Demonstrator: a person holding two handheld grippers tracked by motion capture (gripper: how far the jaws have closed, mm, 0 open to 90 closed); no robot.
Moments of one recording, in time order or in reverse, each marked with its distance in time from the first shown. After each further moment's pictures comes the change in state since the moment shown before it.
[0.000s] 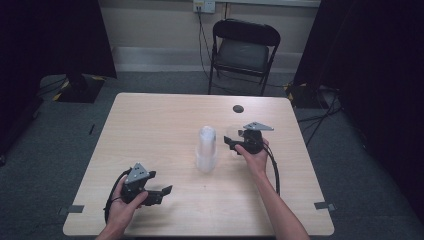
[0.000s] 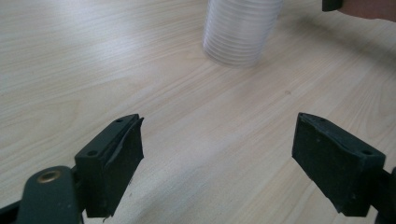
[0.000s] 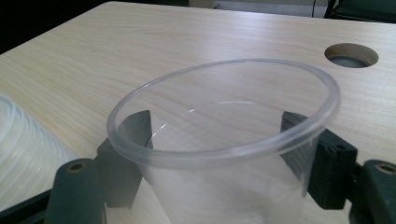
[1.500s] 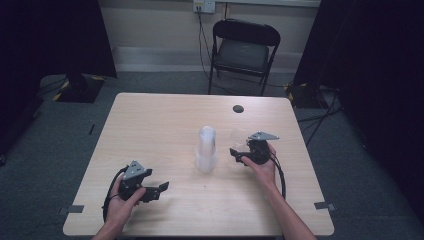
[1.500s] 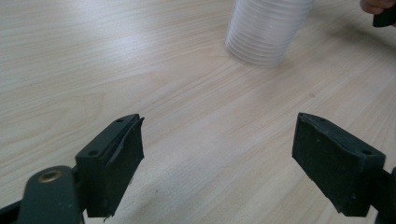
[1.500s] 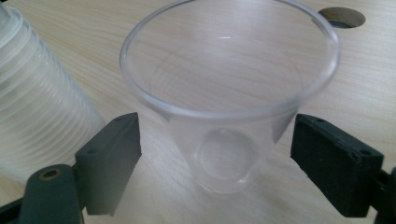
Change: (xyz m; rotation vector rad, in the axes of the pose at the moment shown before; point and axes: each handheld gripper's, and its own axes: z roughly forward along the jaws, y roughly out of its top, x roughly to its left) left arm 0.013 -0.001 0.001 0.008 0.049 -0.038; right arm -0.003 -0.025 -0.028 0.084 -0.019 -0.049
